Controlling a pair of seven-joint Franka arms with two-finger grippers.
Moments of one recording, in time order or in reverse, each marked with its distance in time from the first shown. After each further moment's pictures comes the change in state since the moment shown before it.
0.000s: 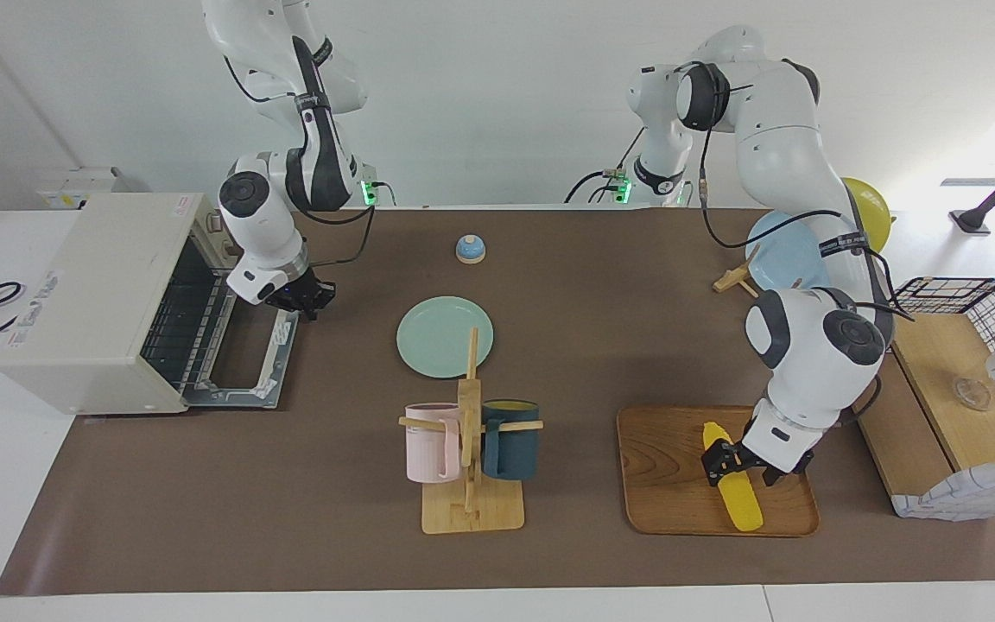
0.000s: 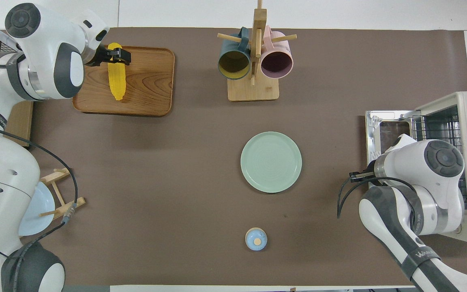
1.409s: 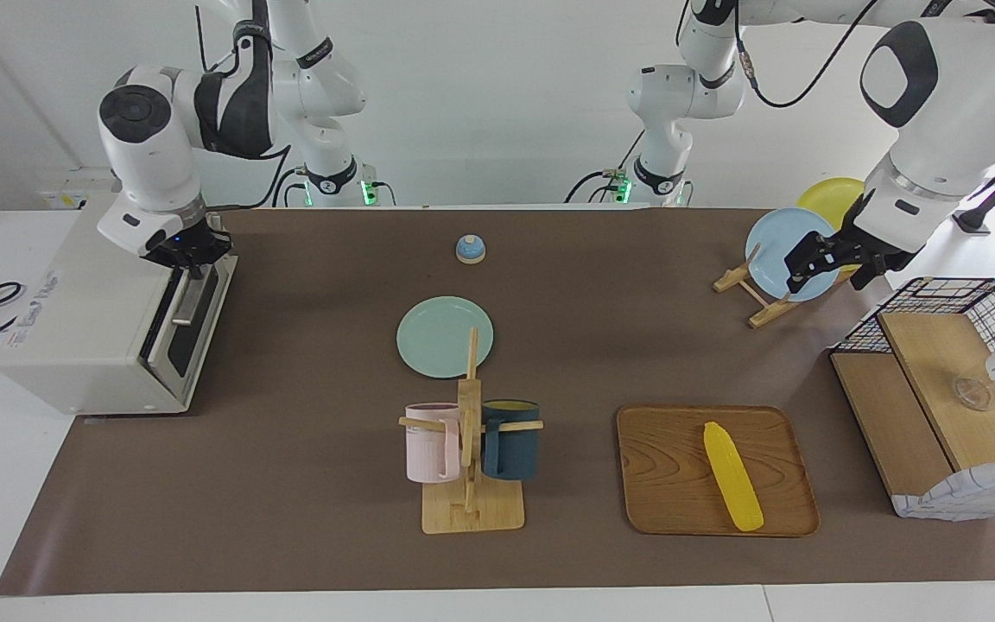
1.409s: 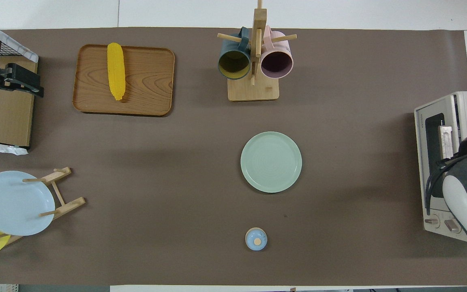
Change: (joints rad) left arm 0.019 -0.542 0.064 -0.098 0.059 -0.680 -0.001; right arm -0.155 -0.104 -0.011 0.357 -0.295 -0.485 -0.276
